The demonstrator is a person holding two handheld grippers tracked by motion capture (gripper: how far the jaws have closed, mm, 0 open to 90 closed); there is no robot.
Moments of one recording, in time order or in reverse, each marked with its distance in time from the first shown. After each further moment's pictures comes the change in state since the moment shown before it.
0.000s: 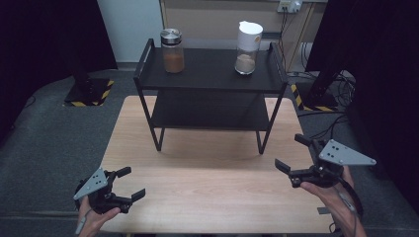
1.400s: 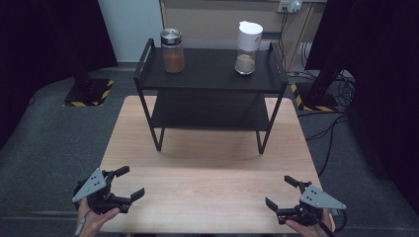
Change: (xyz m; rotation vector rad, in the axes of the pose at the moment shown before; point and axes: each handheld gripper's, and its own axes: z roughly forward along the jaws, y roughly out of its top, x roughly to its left) left arm -0.005 -0.003 -0.003 -0.025 0.034 0.034; right arm 0.047 -0.115 -0.002 0.078 -0.036 0.078
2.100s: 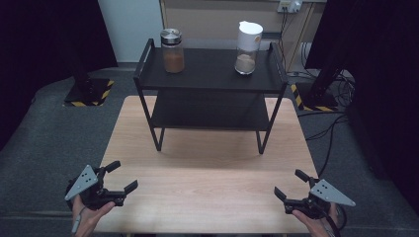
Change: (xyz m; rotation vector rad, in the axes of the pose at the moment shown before) left arm 0.001 -0.005 -0.009 -0.049 0.104 -0.009; right arm -0.009 -0.012 -0.006 -0.061 -0.125 0.063
